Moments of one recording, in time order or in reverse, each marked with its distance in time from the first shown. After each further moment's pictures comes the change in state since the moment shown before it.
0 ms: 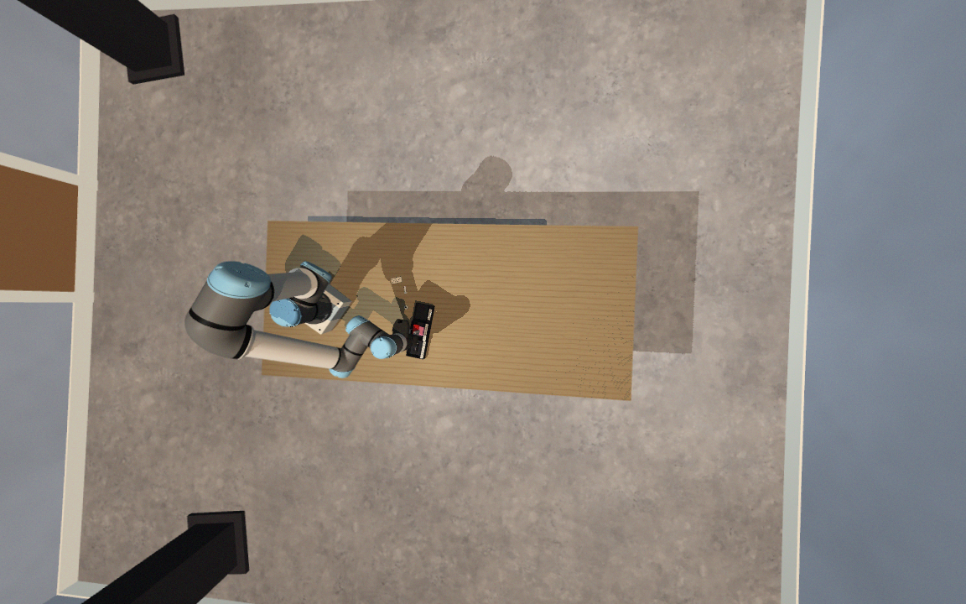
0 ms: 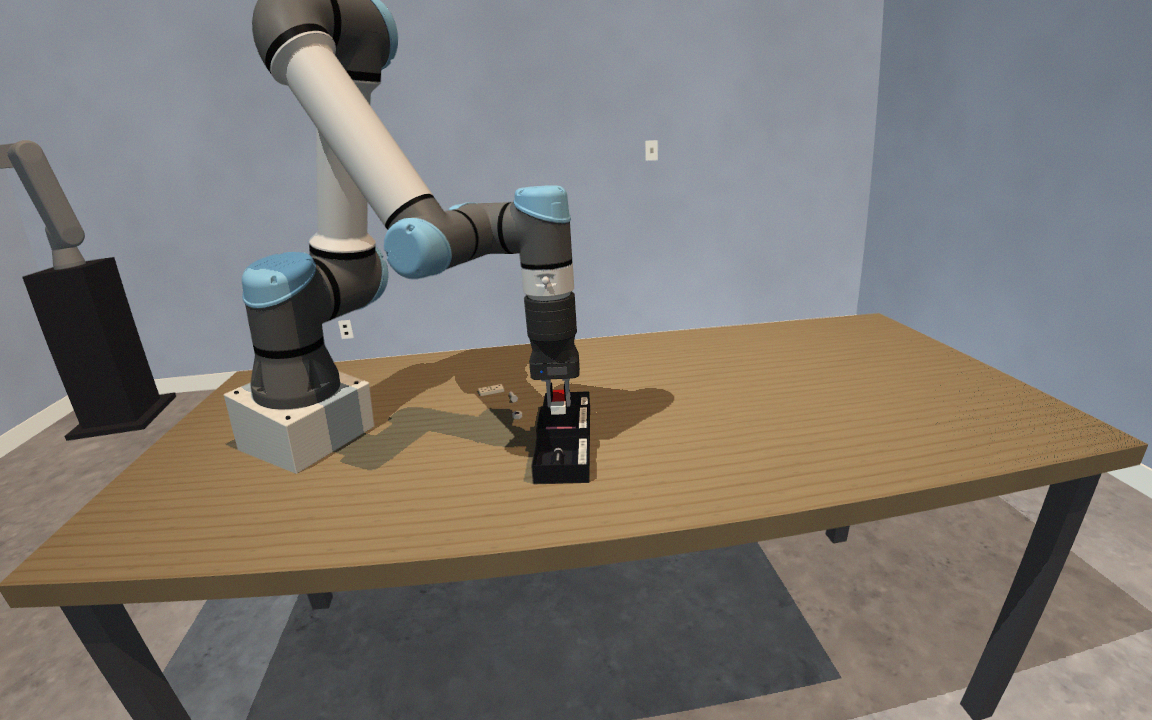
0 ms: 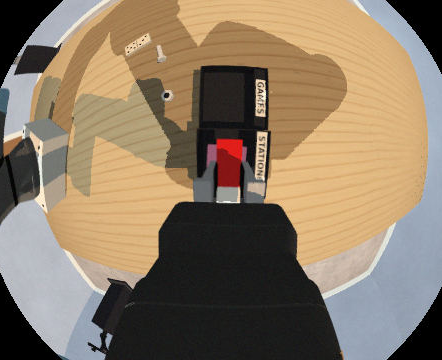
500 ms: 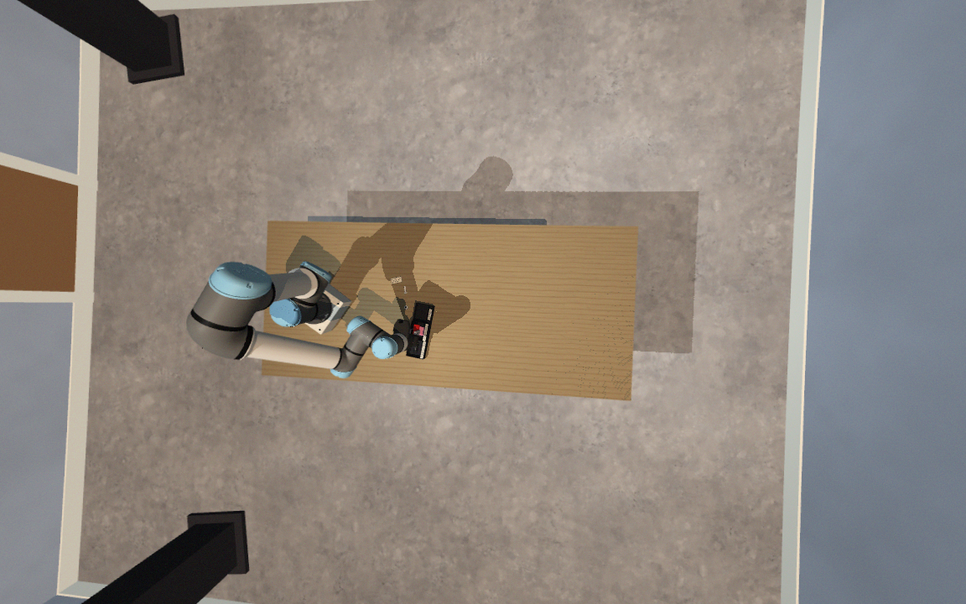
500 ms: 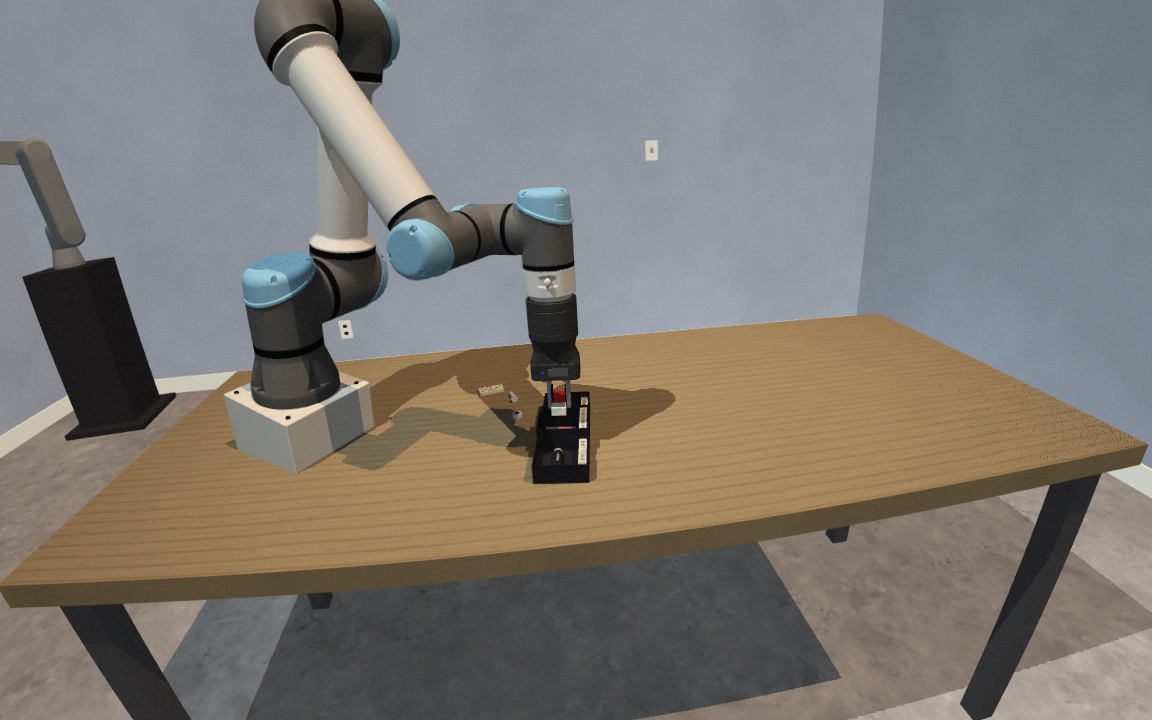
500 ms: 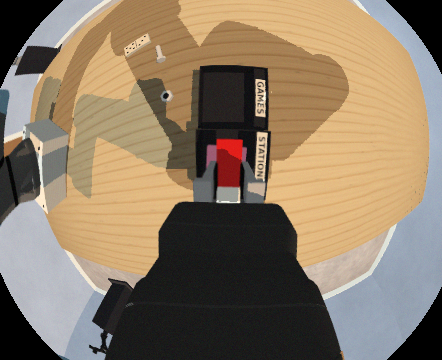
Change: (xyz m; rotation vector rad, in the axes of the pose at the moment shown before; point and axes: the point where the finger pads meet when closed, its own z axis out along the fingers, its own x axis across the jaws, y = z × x) arm 0.001 0.000 0.002 0.002 -0.008 0.003
